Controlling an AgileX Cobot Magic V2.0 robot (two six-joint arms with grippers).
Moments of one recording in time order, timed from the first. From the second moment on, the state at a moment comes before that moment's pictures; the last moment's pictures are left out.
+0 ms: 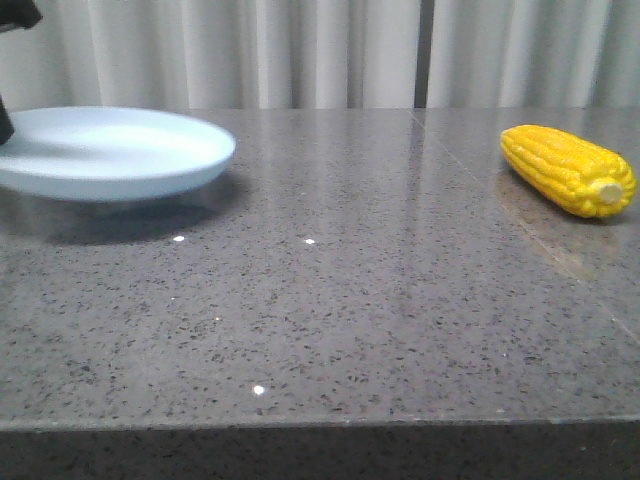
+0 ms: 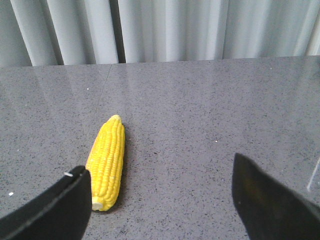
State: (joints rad) left arm -0.04 1.64 -1.39 -0.31 1.05 0.08; right arm 0.00 0.42 -0.55 -0.05 0.41 0.15
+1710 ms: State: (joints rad) left arm -0.29 1.34 -1.21 -0.12 0.79 0.08; right arm 0.00 0.42 -0.55 -0.05 0.41 0.15
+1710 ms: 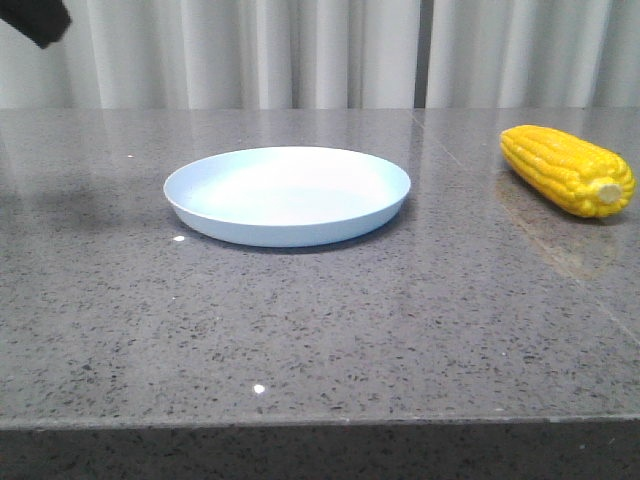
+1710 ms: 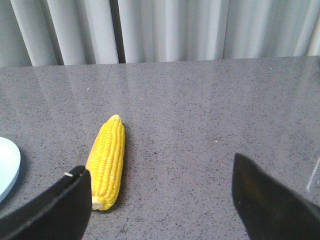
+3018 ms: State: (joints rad) left arm -0.29 0.00 -0.37 0.10 0.41 -0.05; right arm 0.00 0.51 -0.61 -0.05 0.47 0.15
